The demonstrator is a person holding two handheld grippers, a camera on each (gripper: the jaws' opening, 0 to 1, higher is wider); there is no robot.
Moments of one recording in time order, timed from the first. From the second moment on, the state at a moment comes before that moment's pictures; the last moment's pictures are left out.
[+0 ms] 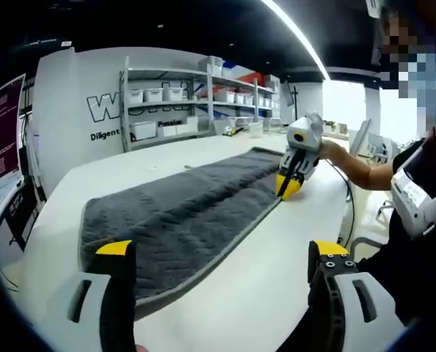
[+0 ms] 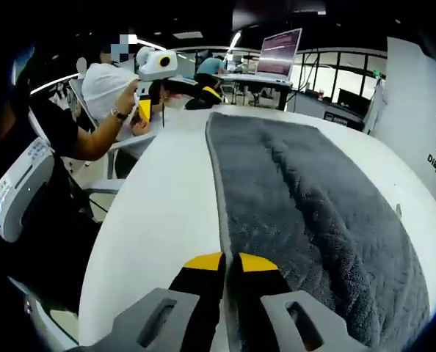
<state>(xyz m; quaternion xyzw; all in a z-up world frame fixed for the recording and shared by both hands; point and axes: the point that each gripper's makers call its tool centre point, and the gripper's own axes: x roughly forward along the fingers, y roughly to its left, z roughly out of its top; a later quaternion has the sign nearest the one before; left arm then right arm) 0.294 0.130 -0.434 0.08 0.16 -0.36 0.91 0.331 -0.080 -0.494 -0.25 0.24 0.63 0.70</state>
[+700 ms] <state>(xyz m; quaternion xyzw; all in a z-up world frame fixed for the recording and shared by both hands) 0.289 0.127 -0.433 0.09 0.16 -0.36 0.91 0.304 -0.077 -0.495 -0.21 0.26 0.64 0.69</state>
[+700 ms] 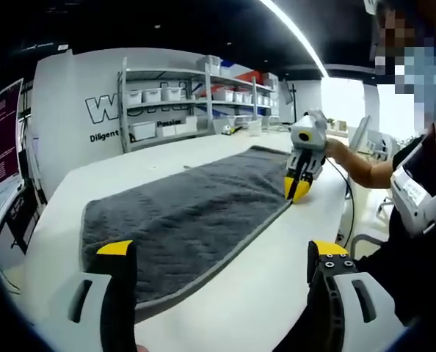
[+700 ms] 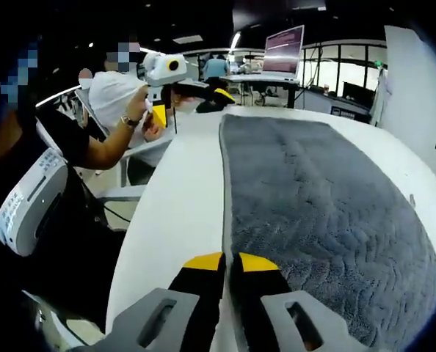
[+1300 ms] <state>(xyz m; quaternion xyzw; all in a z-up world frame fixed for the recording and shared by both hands) 0.296 0.131 -0.431 0.07 0.16 -0.36 0.92 0.313 -0.100 -0.470 -0.19 0.22 0.61 0.74</state>
